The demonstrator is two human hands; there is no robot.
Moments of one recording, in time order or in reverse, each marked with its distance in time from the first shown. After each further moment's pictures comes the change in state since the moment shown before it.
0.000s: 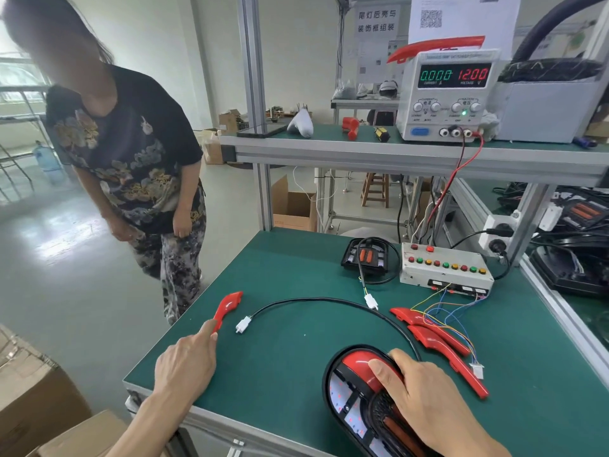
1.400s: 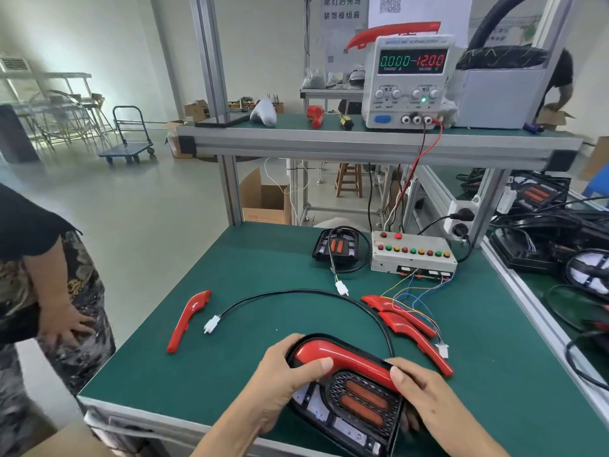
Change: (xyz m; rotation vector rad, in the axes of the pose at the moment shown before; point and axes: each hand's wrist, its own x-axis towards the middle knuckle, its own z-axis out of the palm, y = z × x) left_hand -0.066 0.151 -0.001 -1.453 -0.700 0.094; right_hand -0.034 0.047 -0.006 0.707 -0.161 0.191
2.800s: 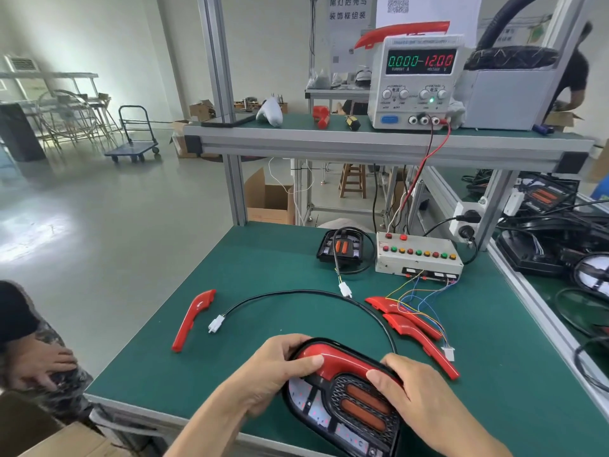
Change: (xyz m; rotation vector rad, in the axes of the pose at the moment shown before) left_hand 0.006 0.016 -0.022 0.068 -0.157 -0.088; right_hand 0.013 -0.017 0.007 -0.529 0.028 -0.137
